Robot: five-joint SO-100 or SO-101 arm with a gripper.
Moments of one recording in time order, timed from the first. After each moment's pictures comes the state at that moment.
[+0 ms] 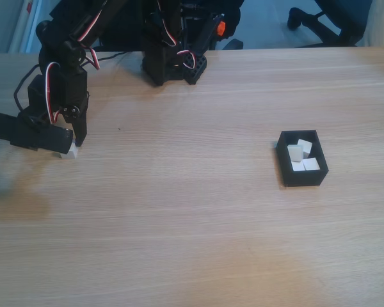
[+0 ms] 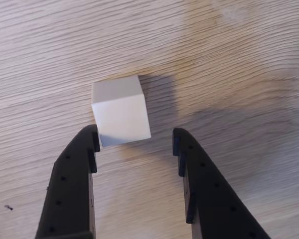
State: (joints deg) arm 47.7 93.8 112.5 46.6 -124.4
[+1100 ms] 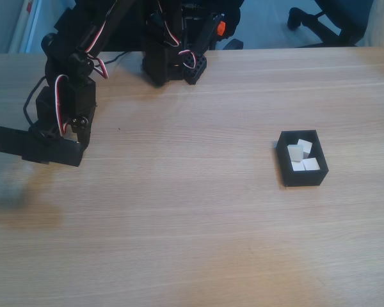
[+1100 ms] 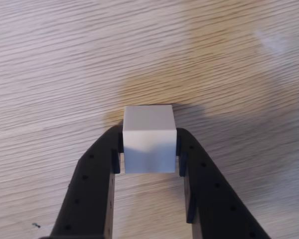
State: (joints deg) arm 43.2 90.7 112.2 45.9 -121.5
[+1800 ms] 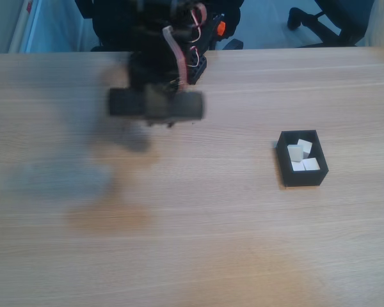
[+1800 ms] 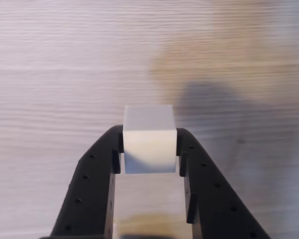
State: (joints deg) arm 4.0 127.9 120.7 73.1 -90.9
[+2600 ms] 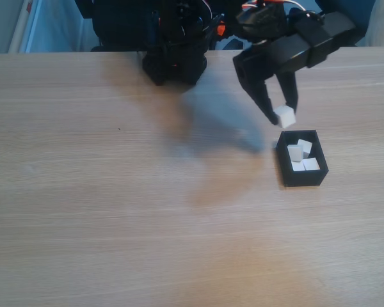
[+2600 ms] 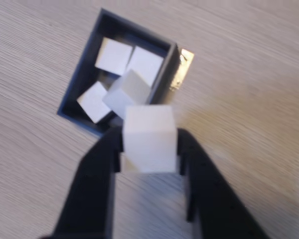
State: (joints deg) arm -37.7 128.5 125.1 44.6 -74.7
